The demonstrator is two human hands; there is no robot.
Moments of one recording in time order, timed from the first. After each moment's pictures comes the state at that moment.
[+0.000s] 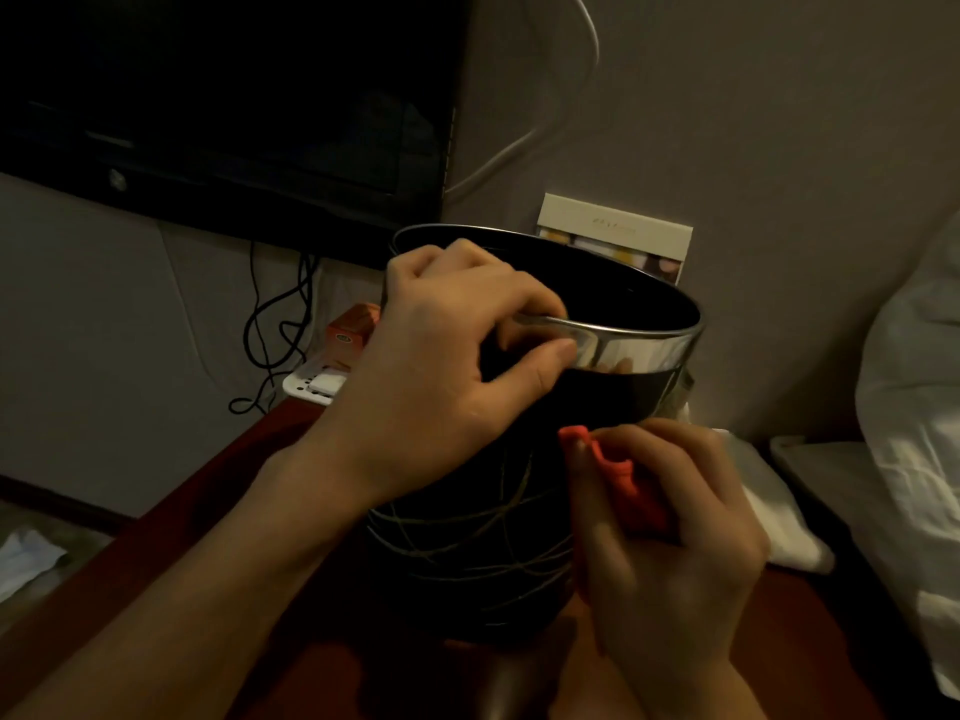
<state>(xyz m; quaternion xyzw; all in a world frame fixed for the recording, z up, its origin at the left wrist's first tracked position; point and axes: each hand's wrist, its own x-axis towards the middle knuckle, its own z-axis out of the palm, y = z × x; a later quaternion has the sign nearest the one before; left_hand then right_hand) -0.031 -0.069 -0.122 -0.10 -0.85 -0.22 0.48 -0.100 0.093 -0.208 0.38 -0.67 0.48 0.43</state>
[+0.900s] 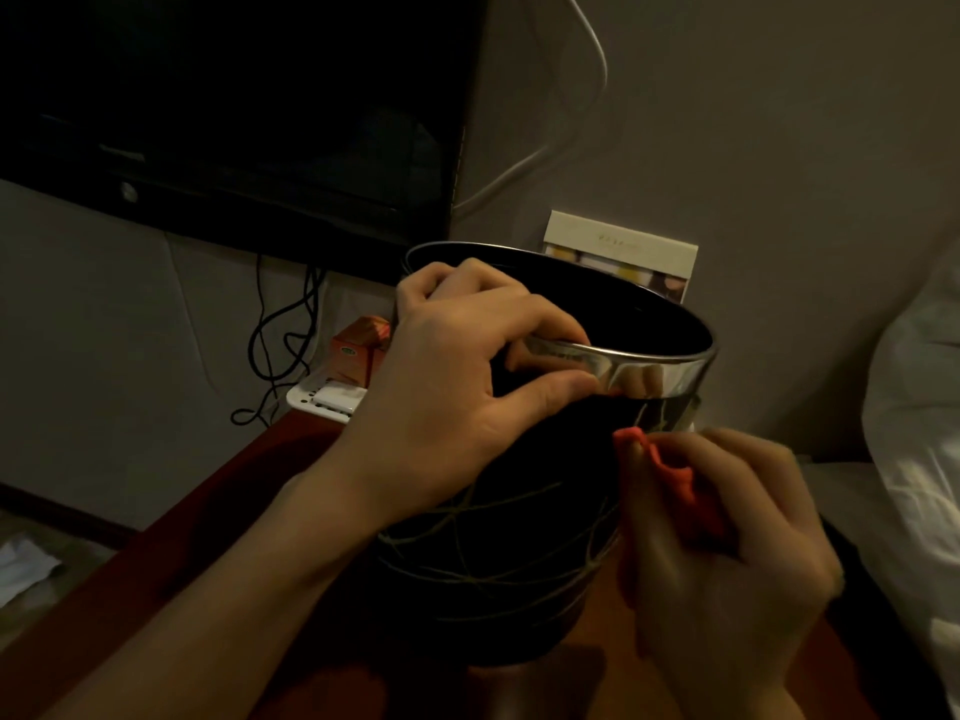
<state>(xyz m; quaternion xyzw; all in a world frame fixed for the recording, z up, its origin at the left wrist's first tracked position) -0.034 -0.074 -0.122 -0.11 -0.83 -0.25 0.48 -0.109 0.103 -0.198 0.36 -0.66 0.45 0.48</state>
